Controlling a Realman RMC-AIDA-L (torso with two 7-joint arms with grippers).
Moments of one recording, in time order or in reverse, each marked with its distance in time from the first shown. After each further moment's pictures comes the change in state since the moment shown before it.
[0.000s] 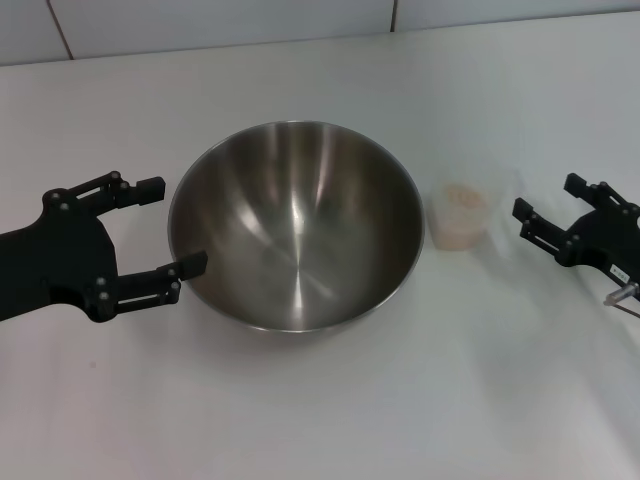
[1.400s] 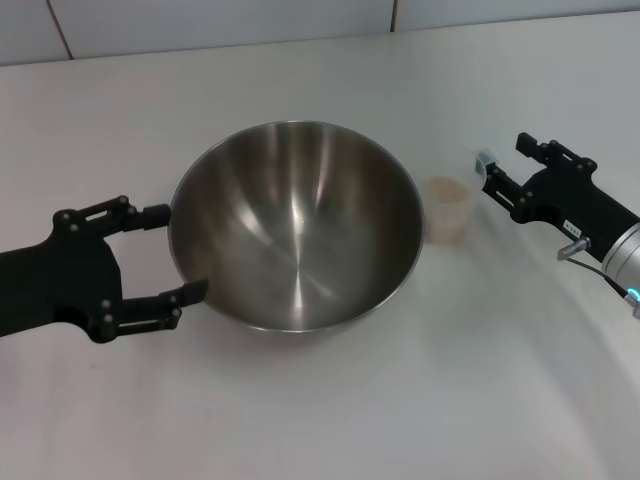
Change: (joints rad) left arm -0.008 0.002 0.006 0.039 0.107 0.010 -0.037; right arm 0.105 0.000 0.046 0.082 0.009 0.082 -0.092
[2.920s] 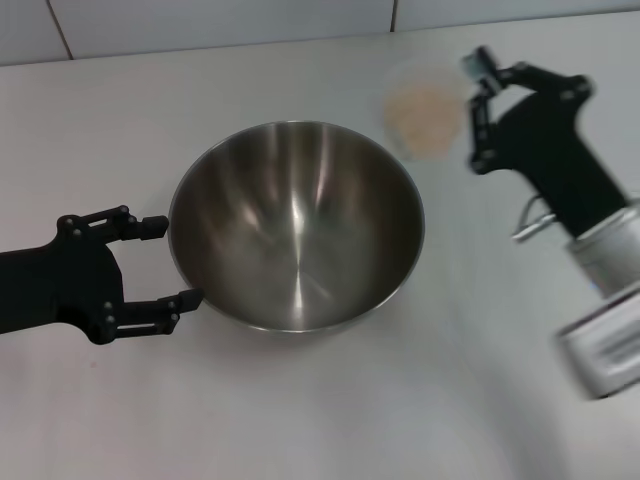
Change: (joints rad) left arm -0.024 -0.001 0.005 0.050 0.109 -0.009 -0.102; right arm -0.034 0.005 0.078 0.283 -0.023 -0.418 -1.040
